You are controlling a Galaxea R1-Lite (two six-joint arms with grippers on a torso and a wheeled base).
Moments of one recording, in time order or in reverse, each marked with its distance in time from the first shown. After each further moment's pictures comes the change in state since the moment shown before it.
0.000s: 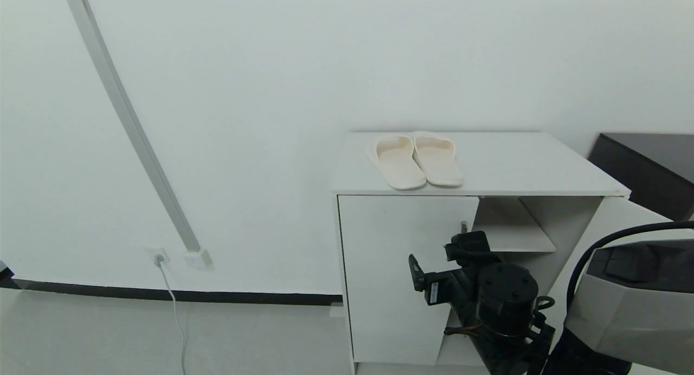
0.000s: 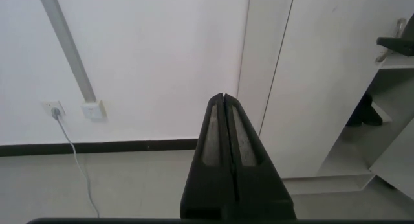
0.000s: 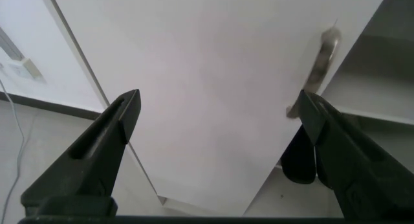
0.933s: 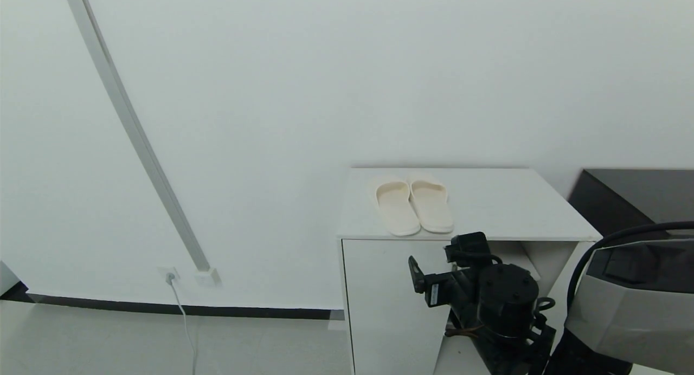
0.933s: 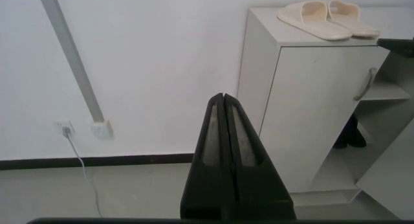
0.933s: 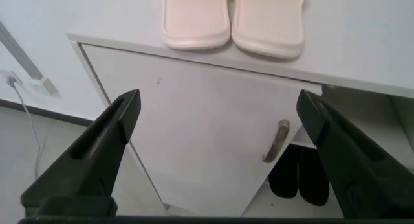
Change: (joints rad) left arm 0.000 0.000 0.000 0.000 0.000 0.000; right arm 0.000 0.000 0.008 -0.001 0.009 0.000
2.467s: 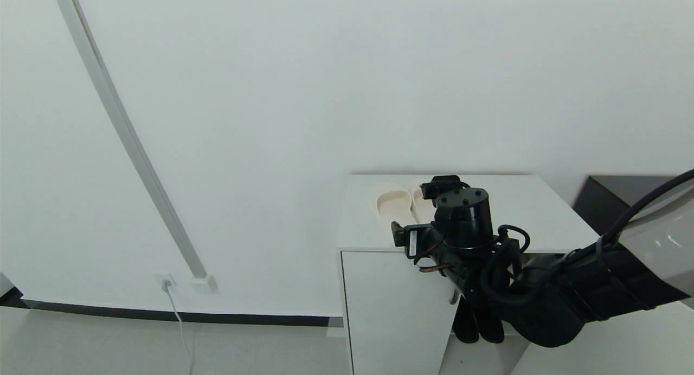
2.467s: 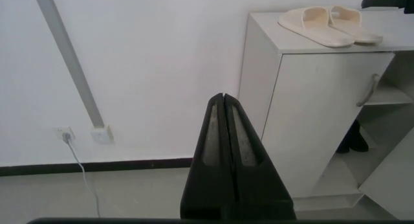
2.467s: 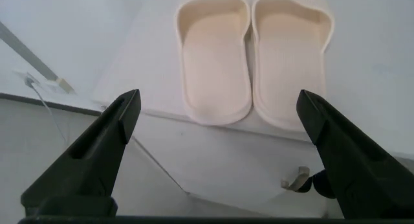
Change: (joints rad) left arm 0.000 0.000 0.000 0.002 -0.005 0.007; right arm -0.027 -0.151 -0.467 0.822 0.028 0.170
